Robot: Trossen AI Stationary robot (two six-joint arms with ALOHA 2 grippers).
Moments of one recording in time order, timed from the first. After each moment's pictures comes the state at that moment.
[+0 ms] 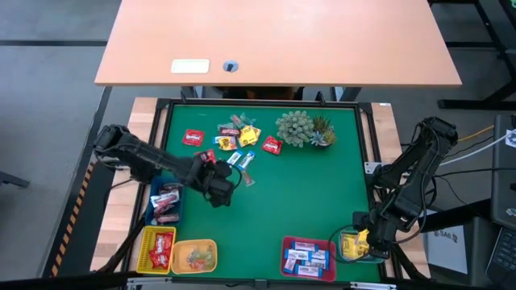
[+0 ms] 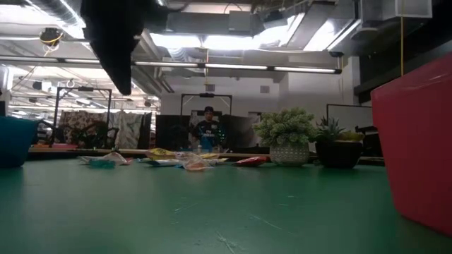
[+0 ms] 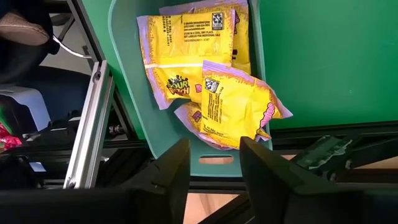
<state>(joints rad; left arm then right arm) -0.28 1.59 1.23 -1.16 -0.40 -0.76 1.03 1.21 0.91 -1.00 -0.24 1.27</state>
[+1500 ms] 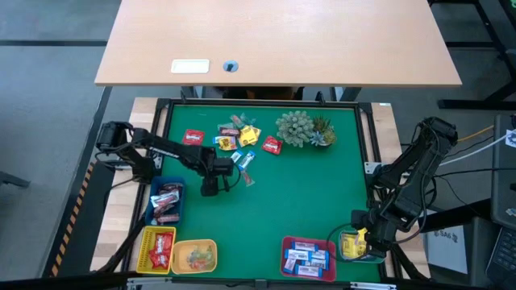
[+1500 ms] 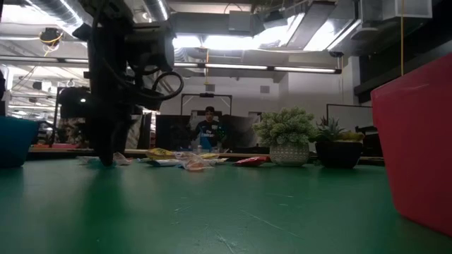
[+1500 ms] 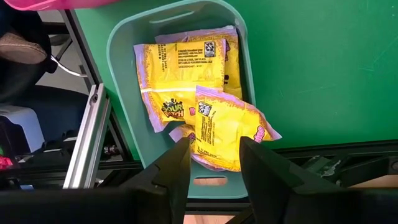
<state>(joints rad) 0.00 1.59 0.84 -0.74 -0.19 -0.12 1.03 1.21 0.91 -0.99 -0.16 1.28</state>
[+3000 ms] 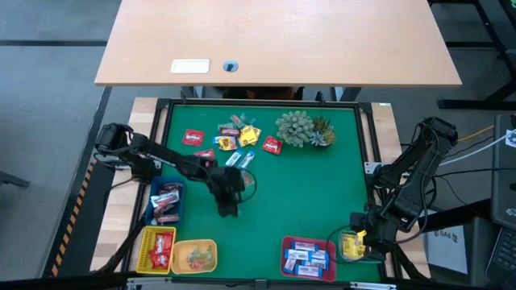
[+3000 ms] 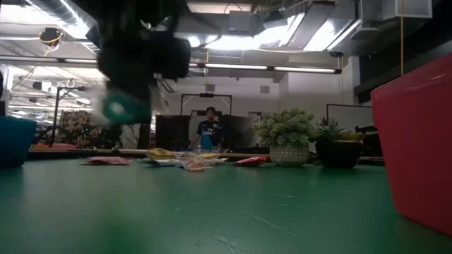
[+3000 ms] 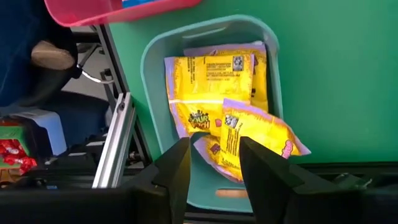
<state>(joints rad) -0.16 1.59 0.84 -0.11 0.49 -0.79 1.03 1.21 0.91 -0.91 -0.14 1.28</state>
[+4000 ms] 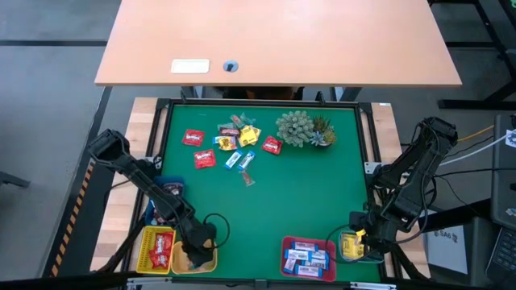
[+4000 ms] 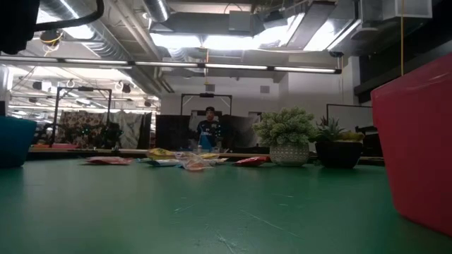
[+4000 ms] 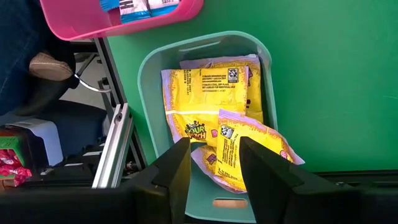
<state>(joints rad) -0.69 1.59 0.84 -0.10 0.41 -1.54 1.03 1.21 0.91 -0.91 -0.10 1.28</state>
